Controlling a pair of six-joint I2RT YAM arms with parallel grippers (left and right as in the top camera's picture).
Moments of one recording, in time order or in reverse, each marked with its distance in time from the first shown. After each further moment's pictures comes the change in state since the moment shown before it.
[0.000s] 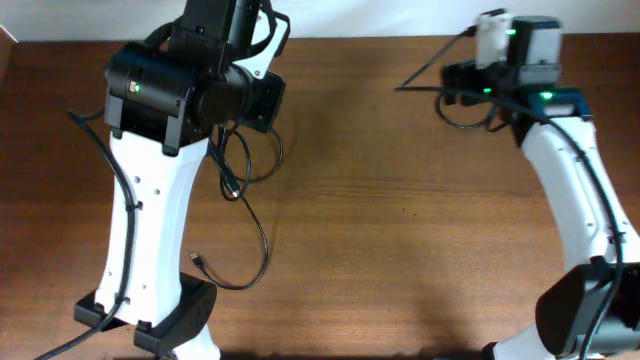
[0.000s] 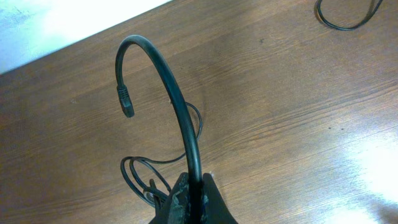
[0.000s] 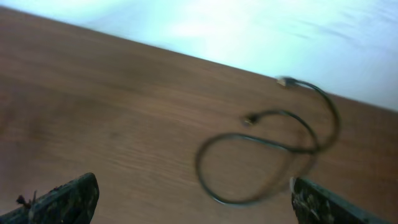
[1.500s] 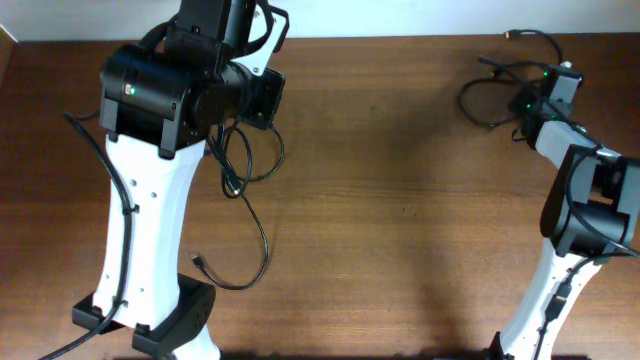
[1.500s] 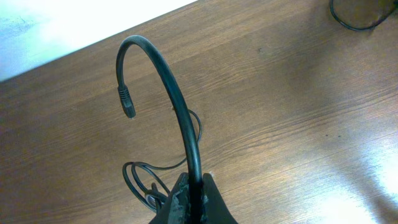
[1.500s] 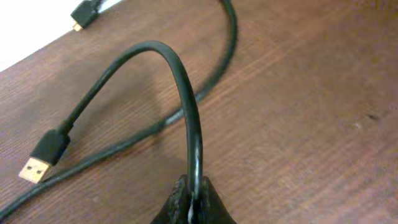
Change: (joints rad) left arm 0.005 -0.008 0.000 0.026 0.008 0.000; right arm -0.328 0.592 -0.029 0.640 0.174 0.513
